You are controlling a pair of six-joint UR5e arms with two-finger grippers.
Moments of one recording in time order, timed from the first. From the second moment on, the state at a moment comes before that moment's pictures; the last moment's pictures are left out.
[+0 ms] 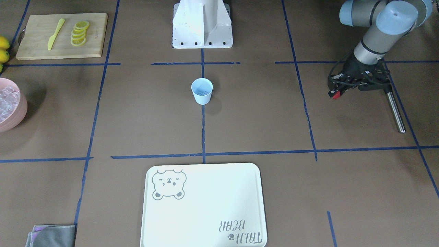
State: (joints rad) left arm -0.83 -1.63 -1.98 -1.81 -2.07 -1.12; right arm 1.37 -1.41 1.95 -1.80 2.33 0.21
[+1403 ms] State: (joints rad) left arm -0.45 -2.31 -1.76 -1.60 -1.89 -1.48; right arm 1.60 -1.61 1.82 -1.80 2.39 -0.15
